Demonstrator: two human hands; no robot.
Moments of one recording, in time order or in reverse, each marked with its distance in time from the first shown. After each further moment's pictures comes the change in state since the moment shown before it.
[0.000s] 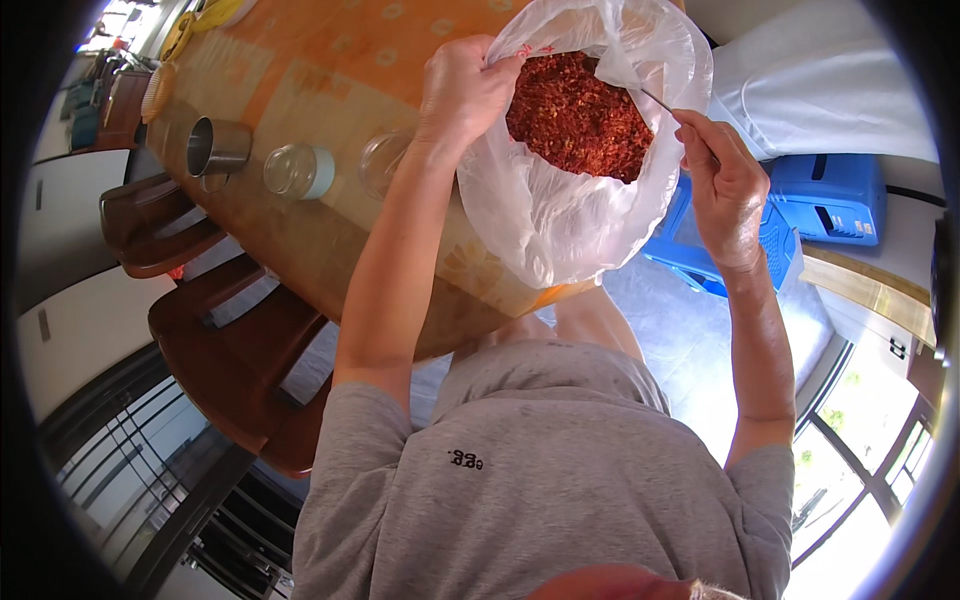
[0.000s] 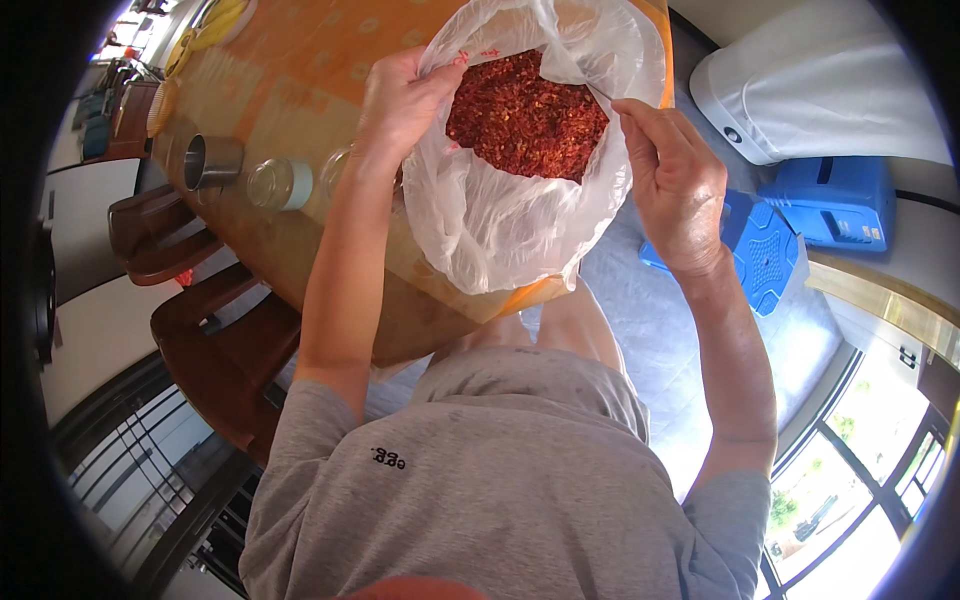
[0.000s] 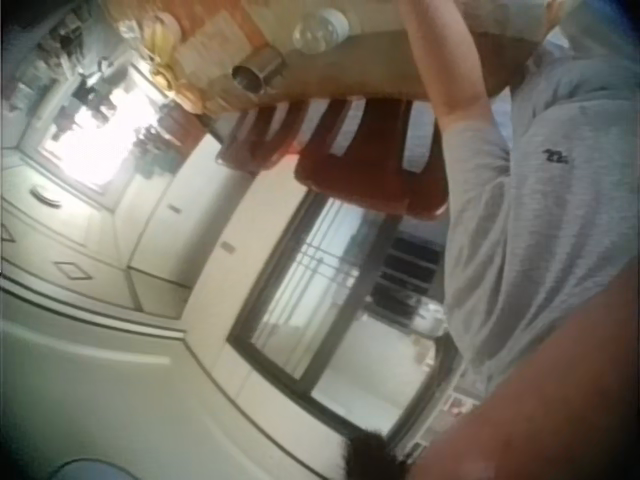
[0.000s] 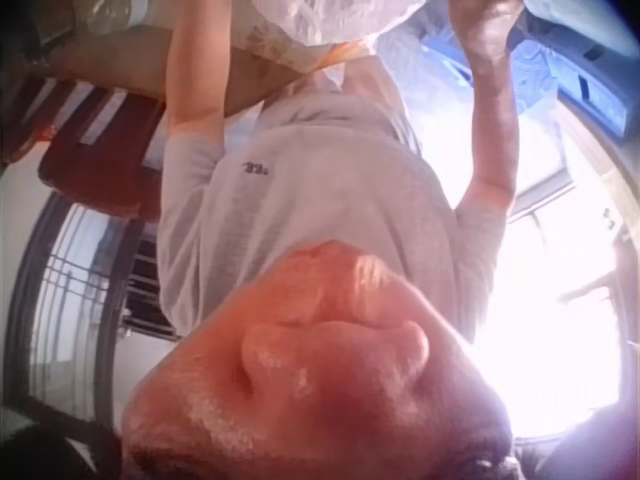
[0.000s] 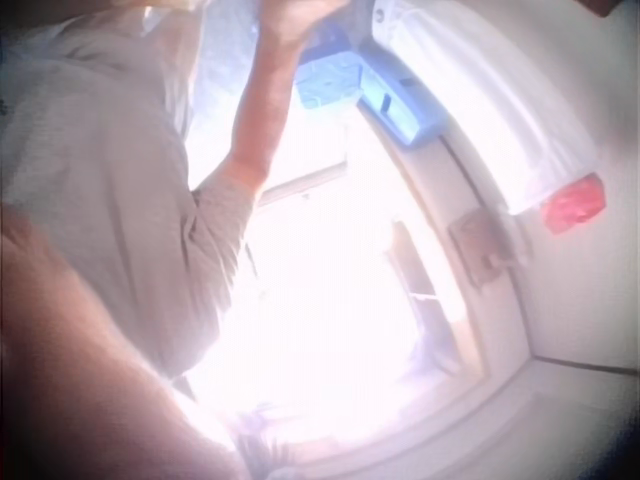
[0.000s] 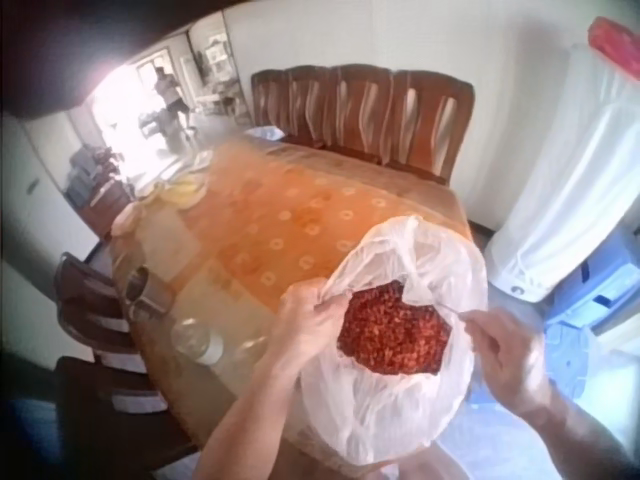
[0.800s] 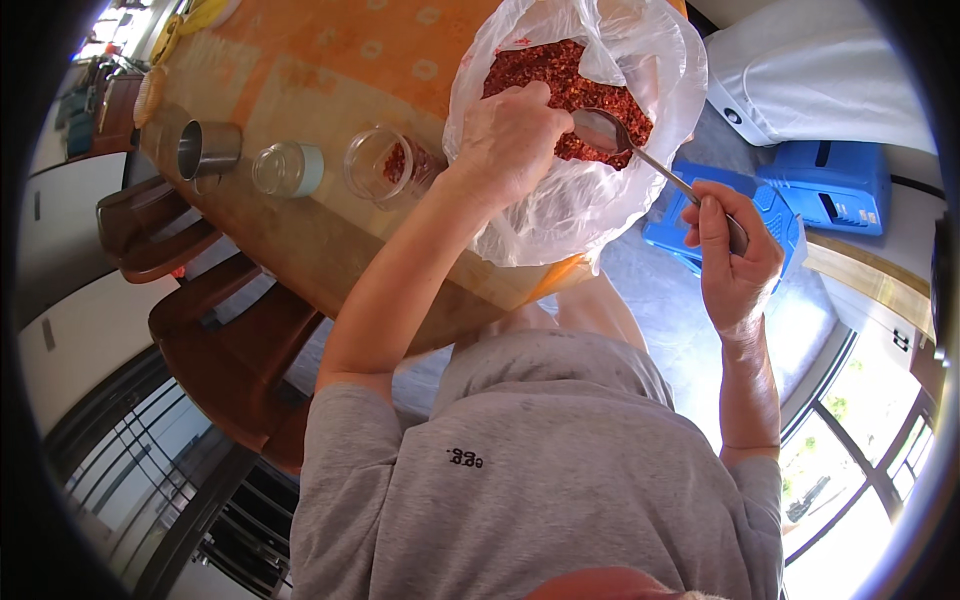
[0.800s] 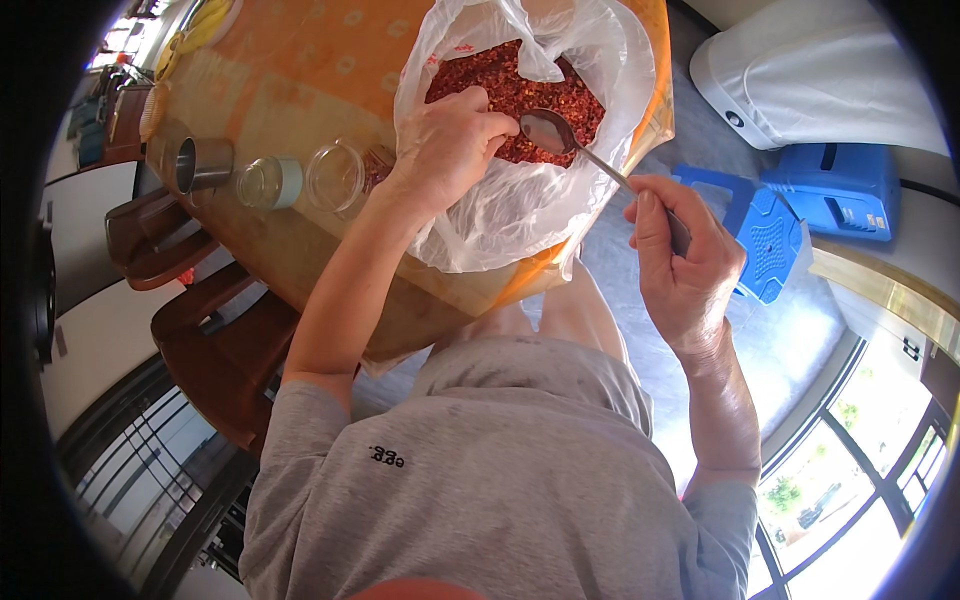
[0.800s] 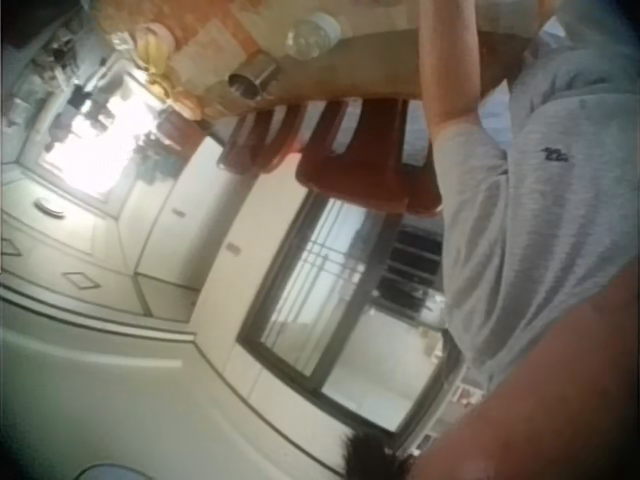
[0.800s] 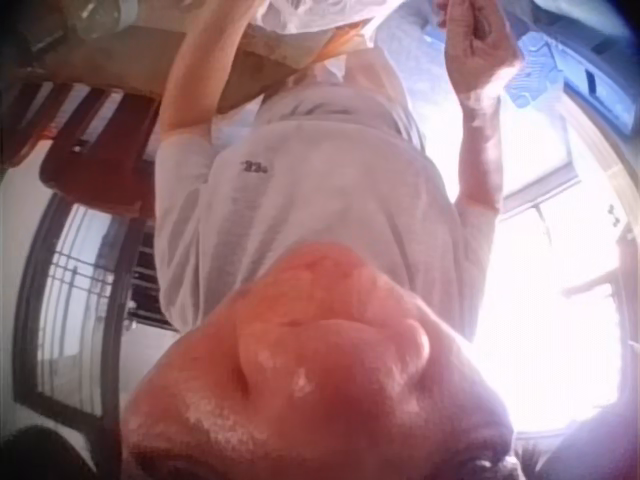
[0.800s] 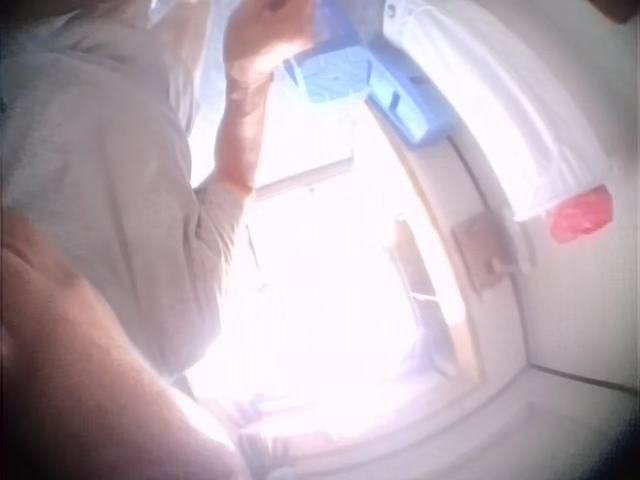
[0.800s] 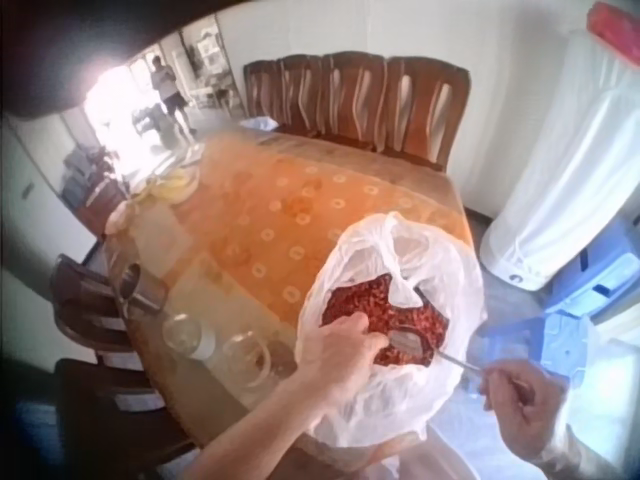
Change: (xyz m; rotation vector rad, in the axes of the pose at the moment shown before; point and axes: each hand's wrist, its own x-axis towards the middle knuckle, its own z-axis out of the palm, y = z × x) left_hand -0.047 0.019 0.030 0.658 -0.334 0.418; right_hand -0.050 -0.027 -0.026 0.176 -0.035 0.335
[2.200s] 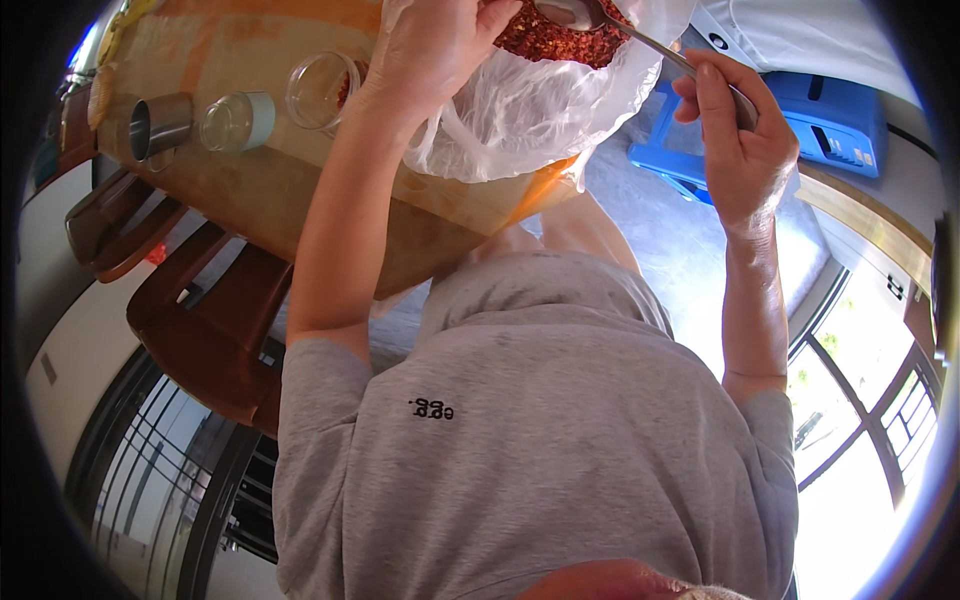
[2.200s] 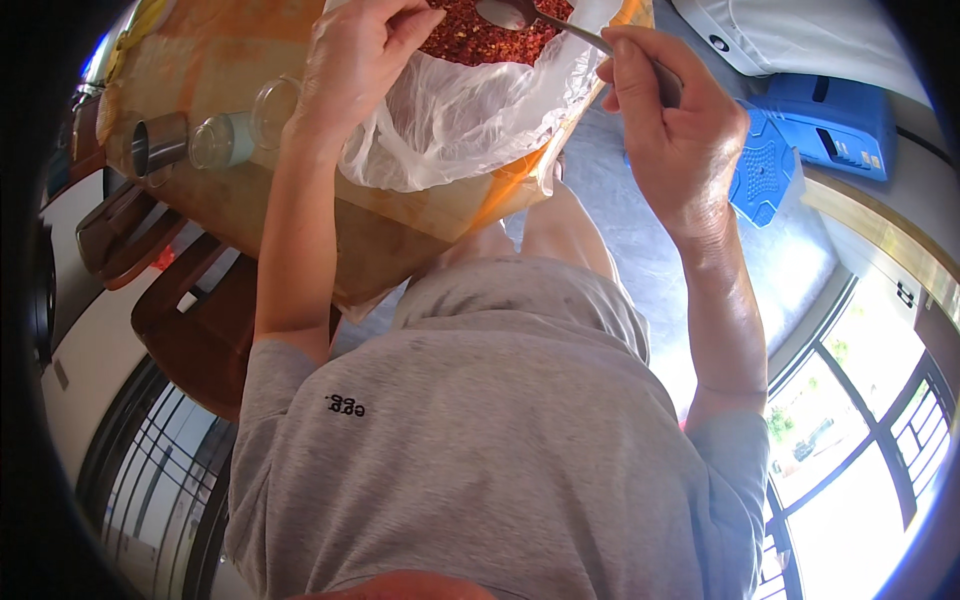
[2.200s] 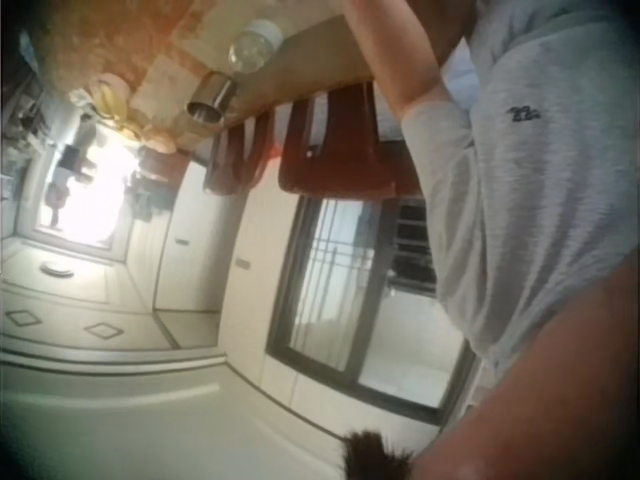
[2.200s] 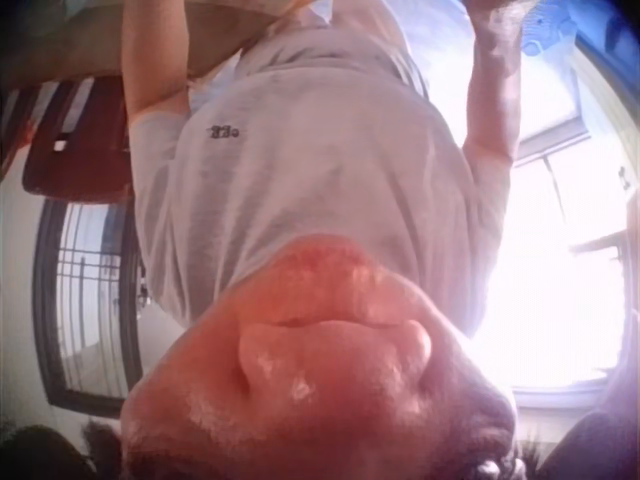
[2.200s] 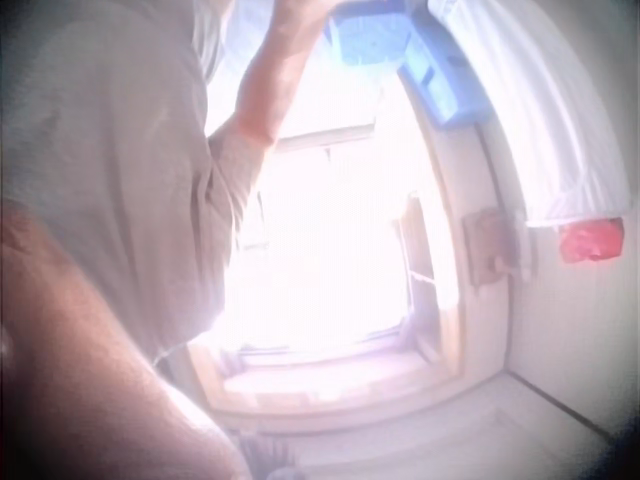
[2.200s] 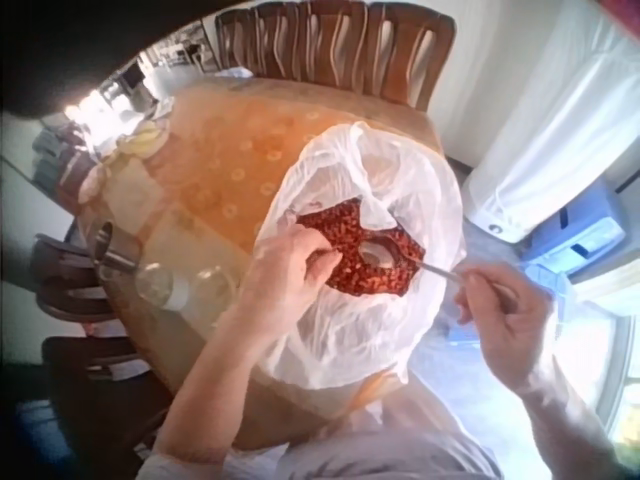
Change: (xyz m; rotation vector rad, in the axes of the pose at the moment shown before) left_hand -0.008 -0.006 -0.020 -0.305 0.352 0.000; right_hand 0.011 0.010 0.010 0.069 0.038 -0.082
